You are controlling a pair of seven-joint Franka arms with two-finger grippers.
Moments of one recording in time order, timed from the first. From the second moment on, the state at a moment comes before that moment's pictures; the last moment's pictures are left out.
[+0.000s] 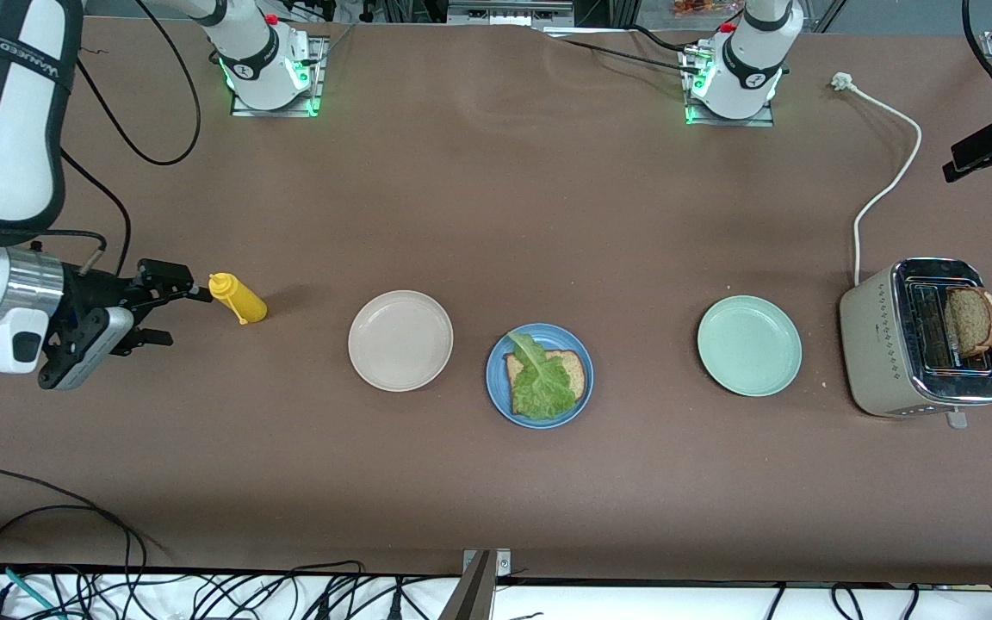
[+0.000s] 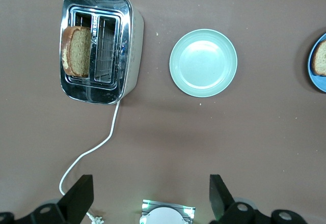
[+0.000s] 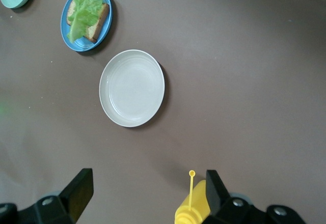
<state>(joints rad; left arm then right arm) 0.05 0.02 0.02 -1.44 0.03 1.32 -0.05 0.59 0.53 -0.80 -1.37 0.76 1.54 -0.89</state>
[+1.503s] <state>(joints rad) 0.05 0.02 0.02 -1.44 0.03 1.32 -0.05 0.05 0.28 -0.12 -1.66 0.48 1.80 -0.84</state>
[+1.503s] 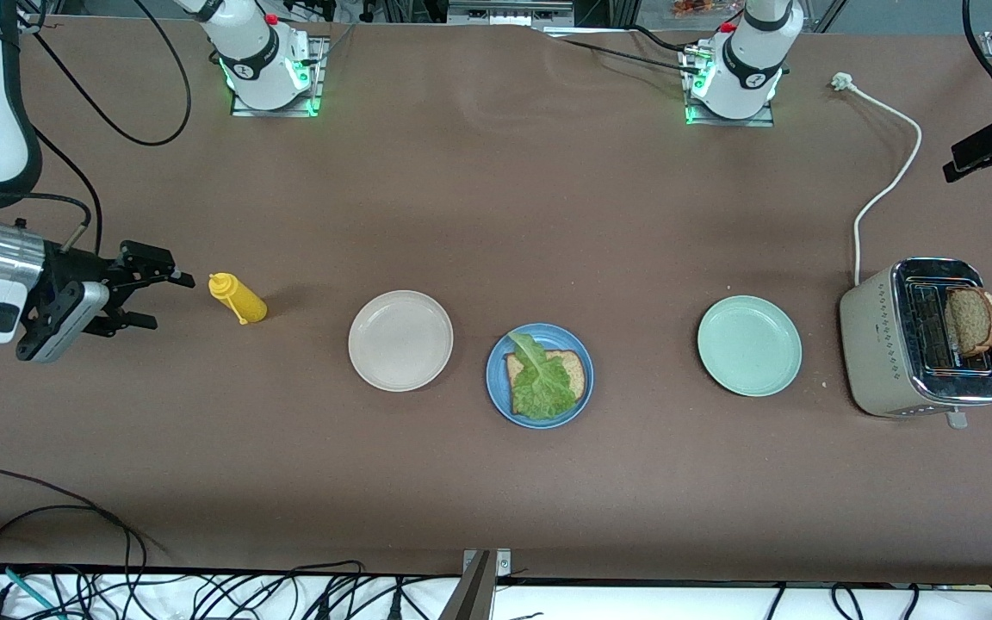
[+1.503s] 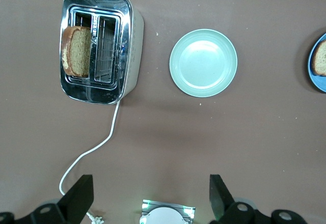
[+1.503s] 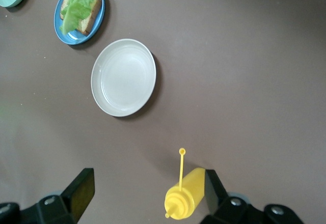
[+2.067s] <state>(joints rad) 0.05 0.02 0.02 -1.44 0.03 1.32 -0.05 -0.05 0.18 -0.09 -1.97 0.57 1.97 -1.15</state>
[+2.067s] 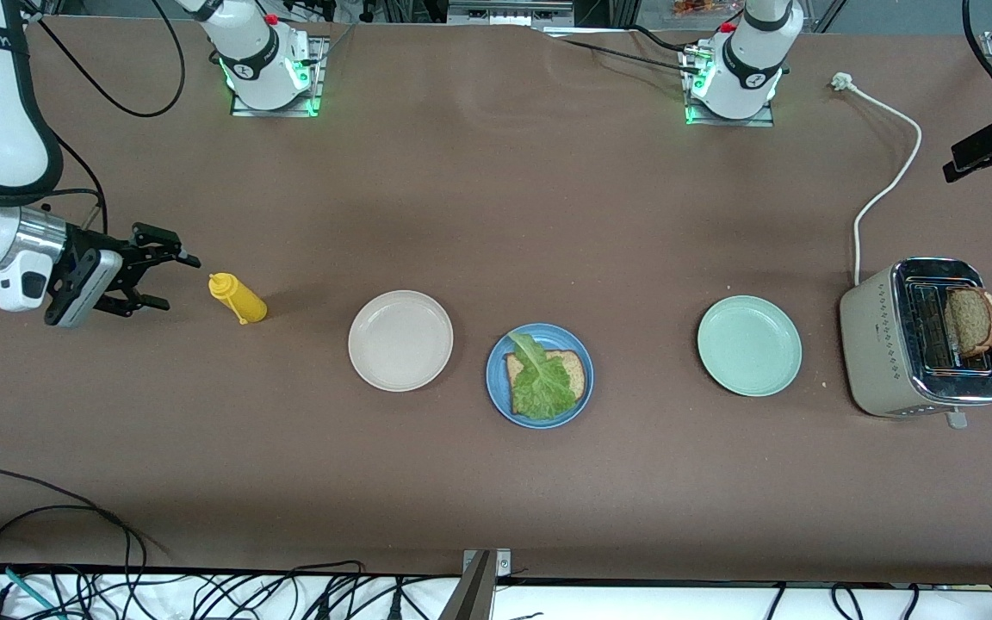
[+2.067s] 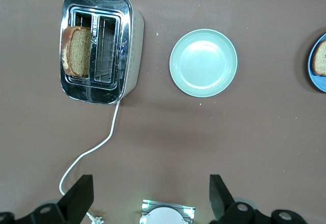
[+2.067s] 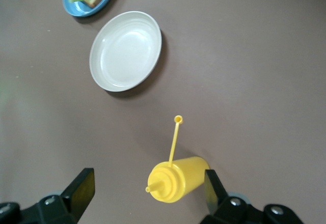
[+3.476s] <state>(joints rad) 0.05 0.02 0.03 -1.44 0.03 1.32 -0.05 -0.13 0.36 -0.21 -2.15 1.13 1.88 -2.25</state>
